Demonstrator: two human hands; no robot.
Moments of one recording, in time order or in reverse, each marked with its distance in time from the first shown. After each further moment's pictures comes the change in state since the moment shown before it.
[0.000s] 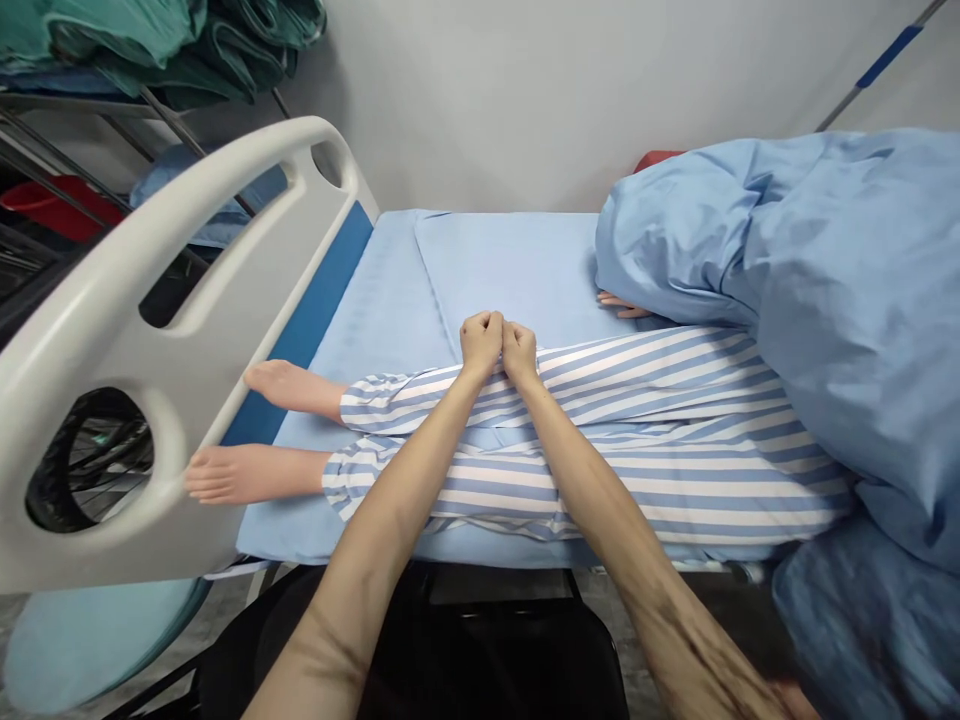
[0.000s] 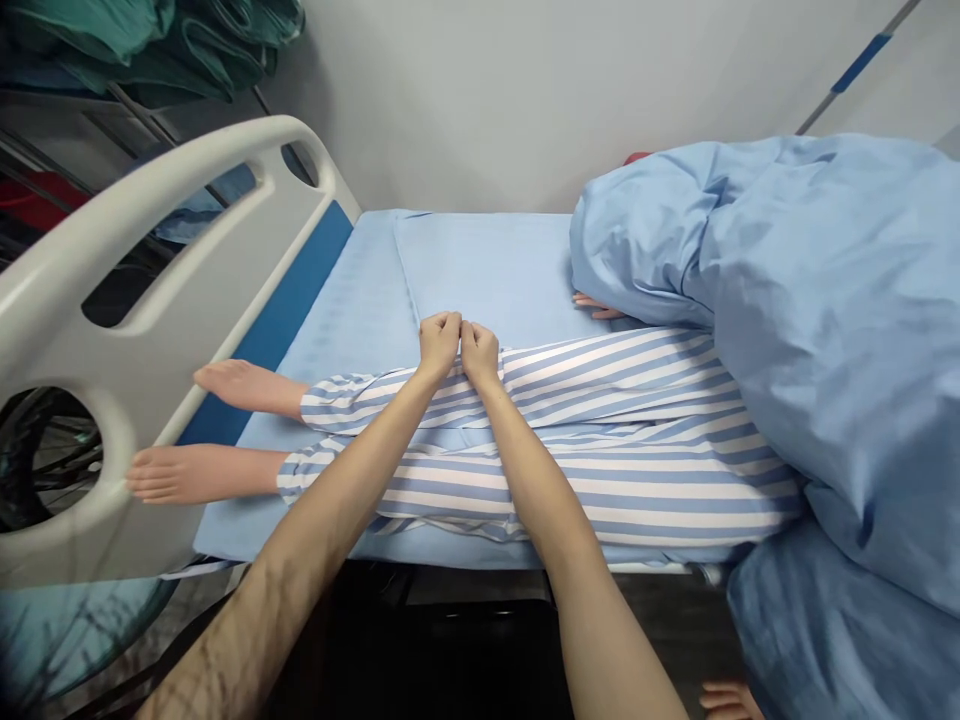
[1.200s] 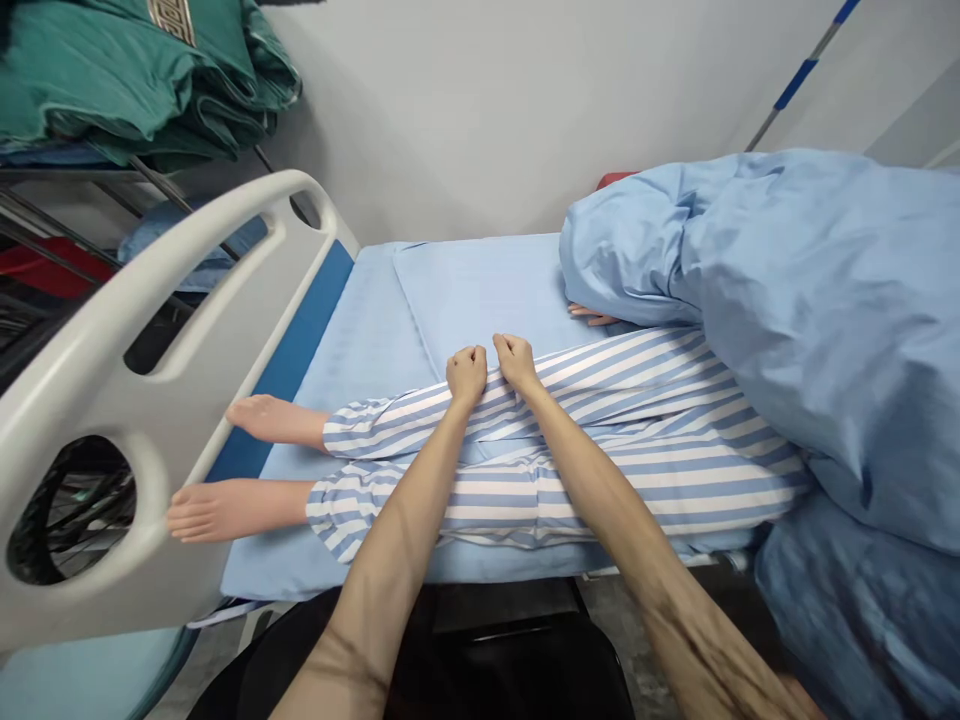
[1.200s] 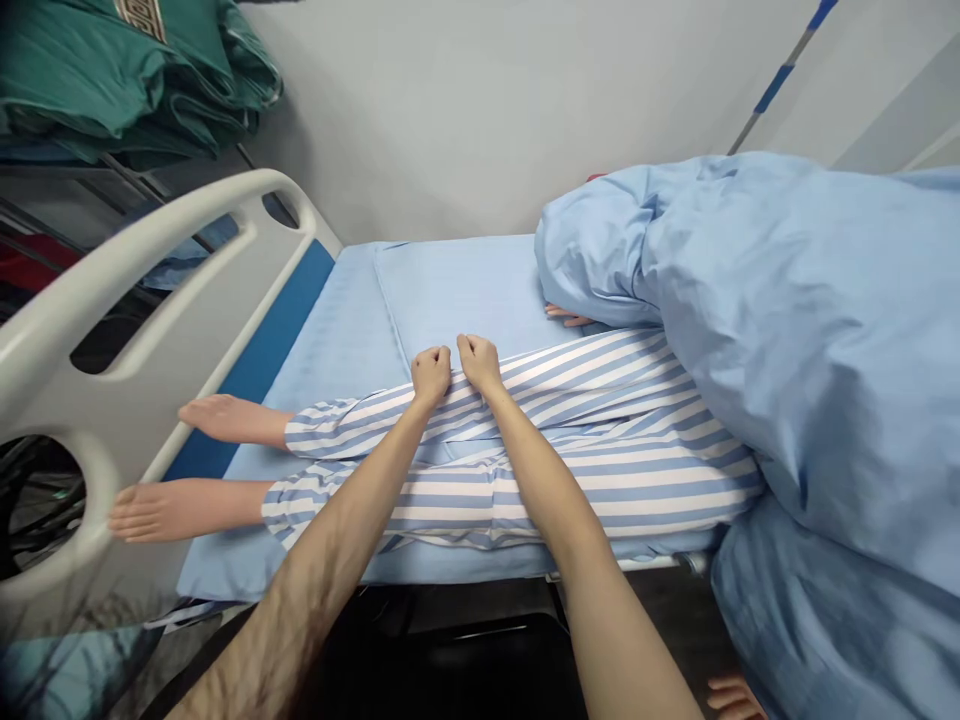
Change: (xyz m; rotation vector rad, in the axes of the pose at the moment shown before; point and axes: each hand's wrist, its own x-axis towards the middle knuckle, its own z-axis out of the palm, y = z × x) left_hand -0.016 -0.015 0.014 0.438 -0.048 0.029; right_hand 0.015 0.007 -0.044 -0.188 -0.063 -0.064
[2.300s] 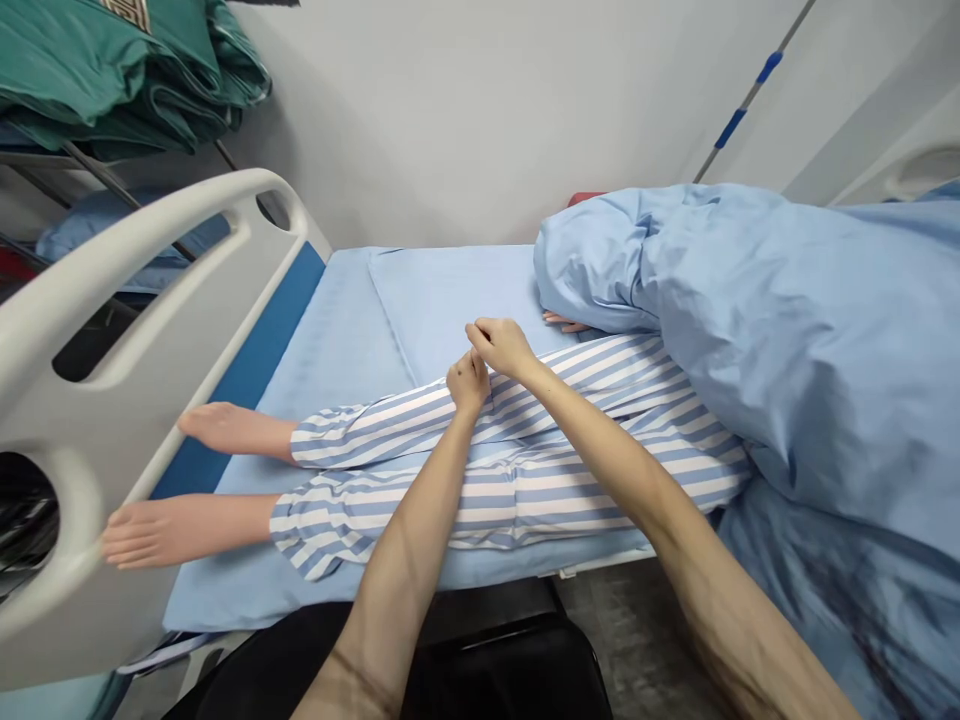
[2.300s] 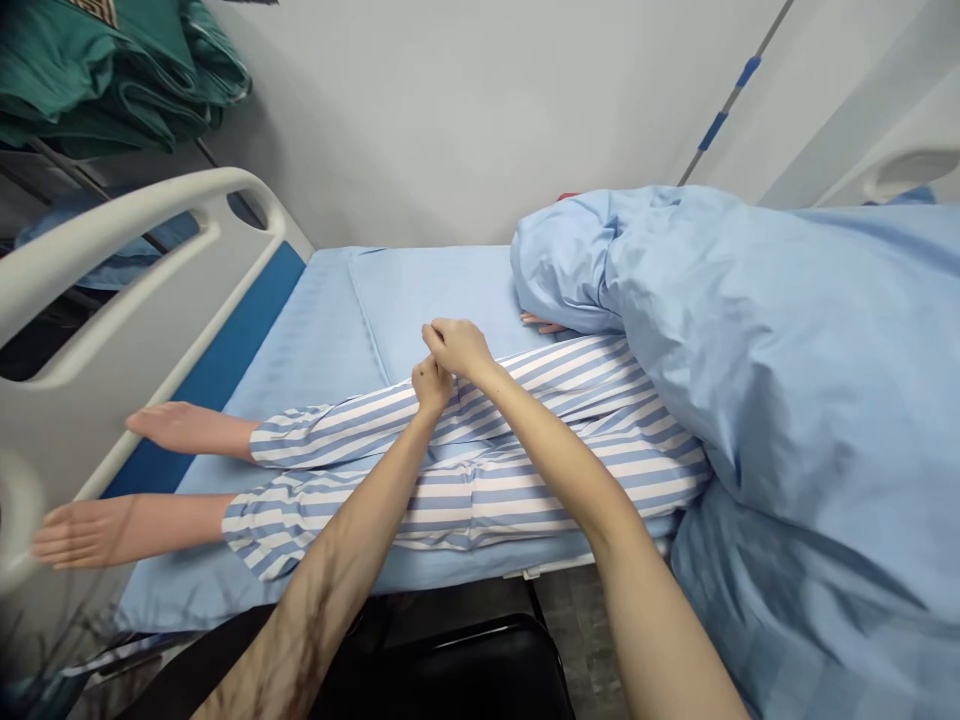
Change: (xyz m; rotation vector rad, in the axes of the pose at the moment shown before) left_hand -0.019 0.025 0.028 0.115 0.025 0.044; right_hand 0.010 -0.072 -0.055 -0.317 -0.167 -0.257
